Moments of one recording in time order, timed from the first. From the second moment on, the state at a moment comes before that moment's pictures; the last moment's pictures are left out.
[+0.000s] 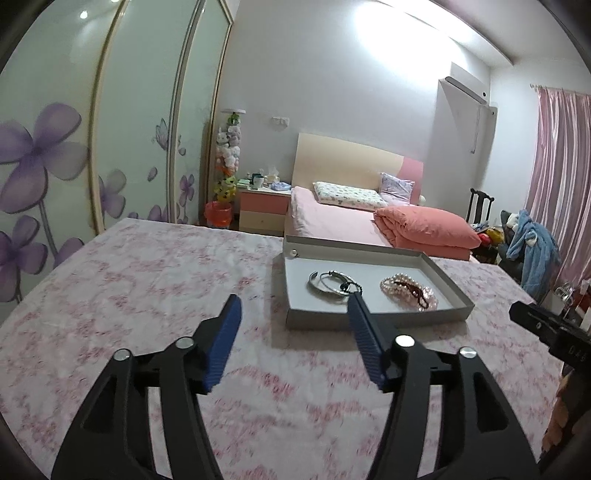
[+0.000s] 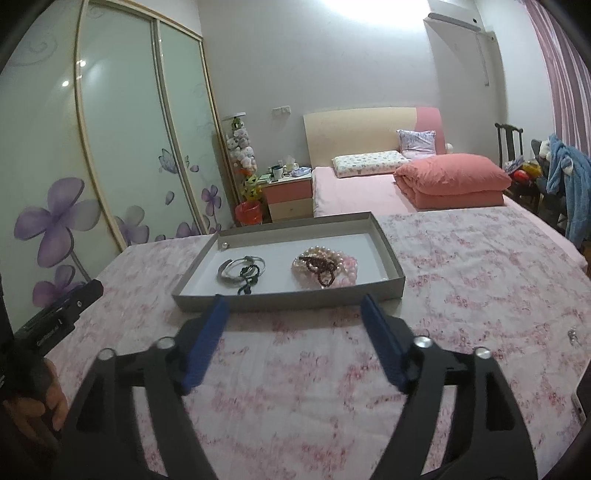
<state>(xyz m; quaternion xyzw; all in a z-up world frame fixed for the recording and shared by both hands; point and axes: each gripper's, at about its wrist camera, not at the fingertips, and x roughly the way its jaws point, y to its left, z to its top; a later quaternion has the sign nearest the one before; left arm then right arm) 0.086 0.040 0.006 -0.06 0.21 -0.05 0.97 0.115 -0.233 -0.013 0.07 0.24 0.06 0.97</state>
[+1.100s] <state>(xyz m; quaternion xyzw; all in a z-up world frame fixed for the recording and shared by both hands) 0.041 0.014 0.003 -0.01 0.18 -0.01 0.98 0.069 -0.235 -0.018 0.07 0.18 0.02 0.98</state>
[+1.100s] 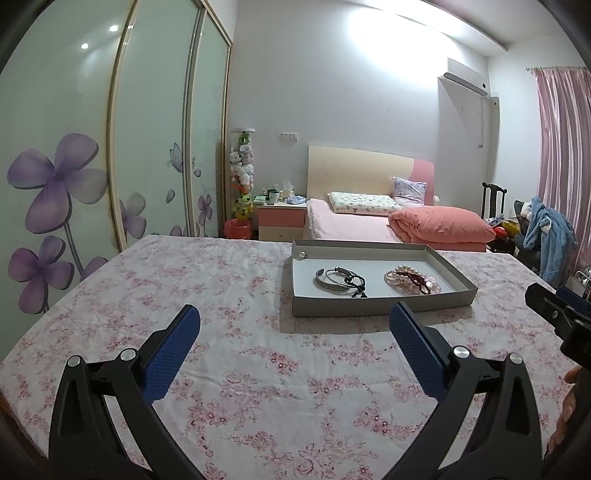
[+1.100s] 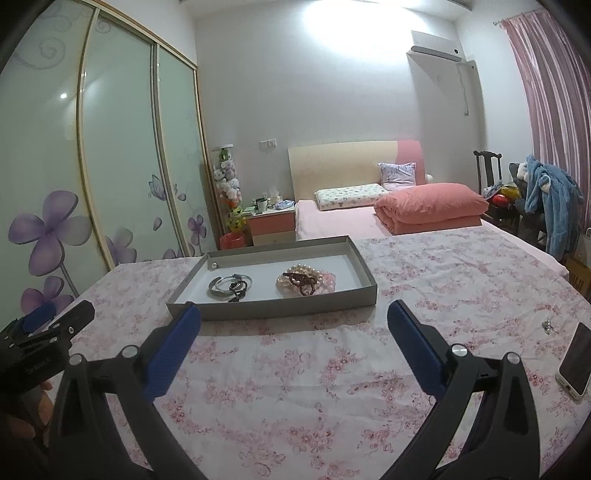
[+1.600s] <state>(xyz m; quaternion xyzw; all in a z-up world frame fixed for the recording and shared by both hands) 0.043 0.012 0.002 -0.01 0.19 -0.01 0.98 0.070 -0.233 -0.021 0.07 0.18 0.02 0.98</state>
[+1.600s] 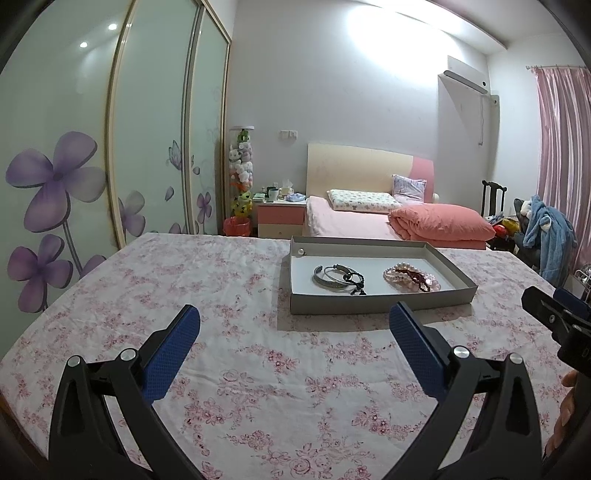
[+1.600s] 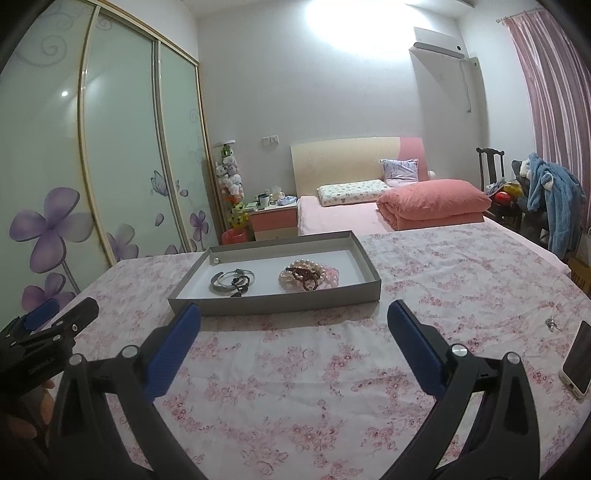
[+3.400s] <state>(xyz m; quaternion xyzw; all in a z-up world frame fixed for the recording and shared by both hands) 0.045 0.009 -0.004 -0.01 0.20 0.00 0.98 0.072 -0.233 -0.026 0.07 0.19 0.02 0.98</state>
